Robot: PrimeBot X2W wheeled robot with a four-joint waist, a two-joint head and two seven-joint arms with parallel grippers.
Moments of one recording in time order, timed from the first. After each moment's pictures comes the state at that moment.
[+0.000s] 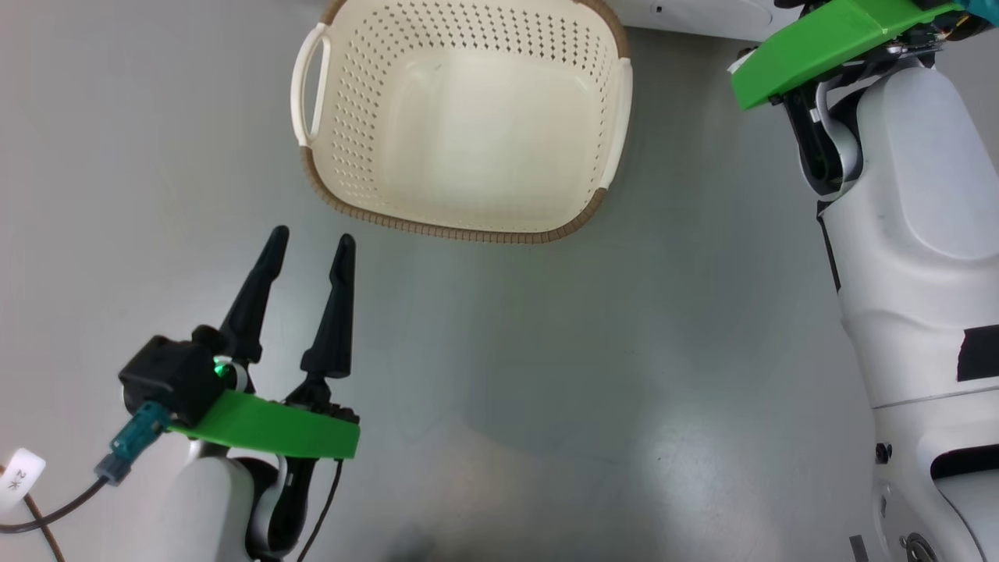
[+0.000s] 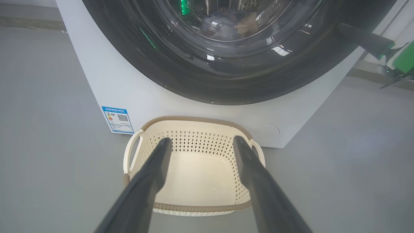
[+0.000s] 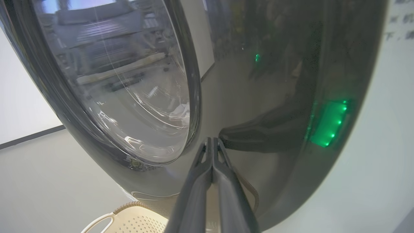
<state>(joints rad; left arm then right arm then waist) -0.33 0.07 -0.21 0.08 -0.38 -0.13 -0.26 -1.10 -0.08 0.05 0.65 0.10 0.13 -0.26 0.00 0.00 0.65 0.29</state>
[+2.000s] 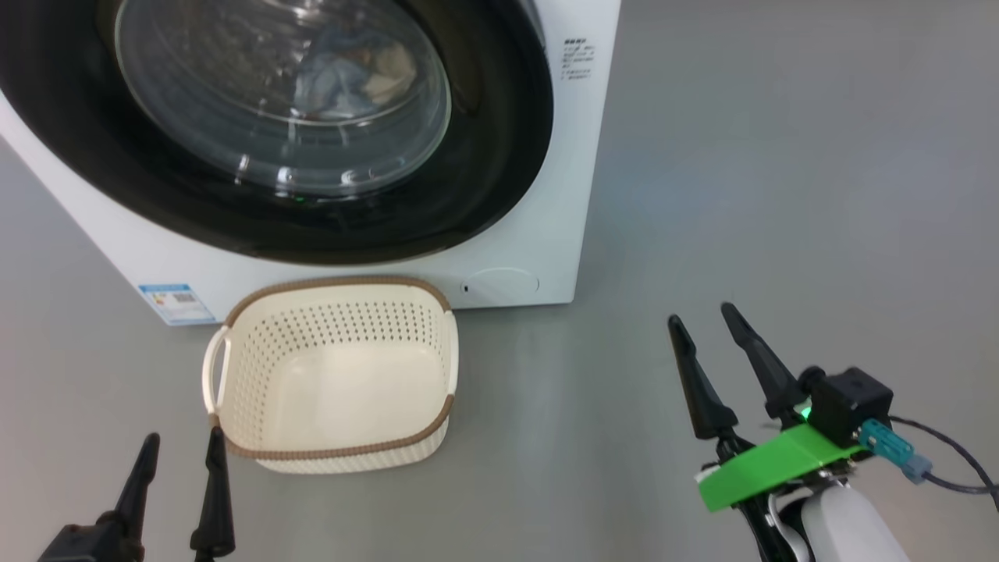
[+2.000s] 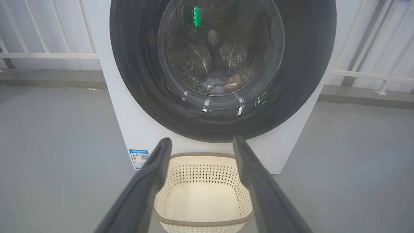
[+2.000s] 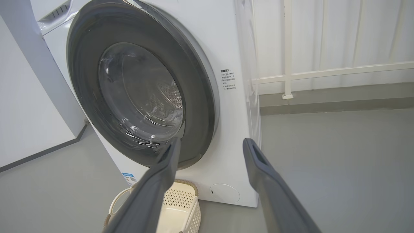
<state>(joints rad) 0.04 0.10 0.05 0.09 -0.25 -0.13 -0.26 -0.24 -0.06 0.14 0.23 0.30 0.13 -0.26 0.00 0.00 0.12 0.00</state>
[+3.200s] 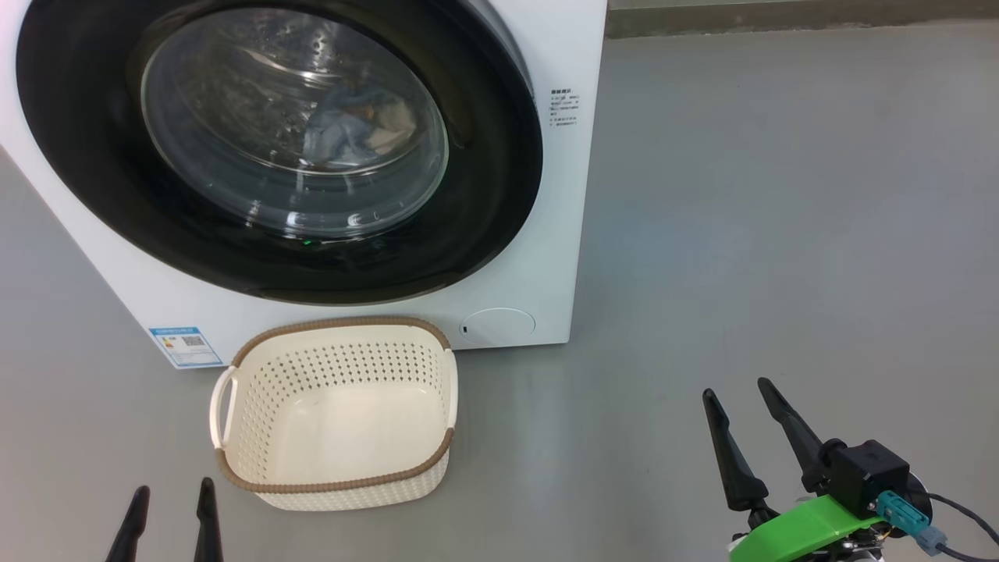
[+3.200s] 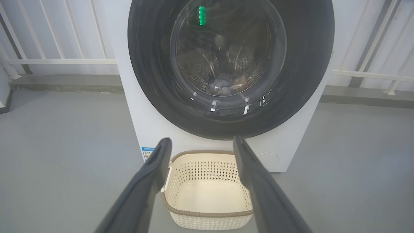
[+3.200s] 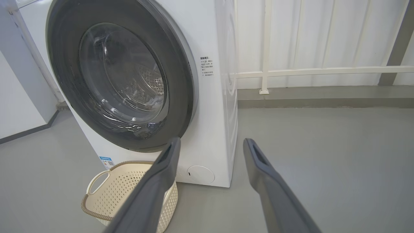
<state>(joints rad) 0.15 0.05 0.13 0.07 -0.17 -0.09 -0.26 -0.06 -0.05 0.05 0.19 0.18 0.13 -0.26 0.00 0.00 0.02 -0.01</state>
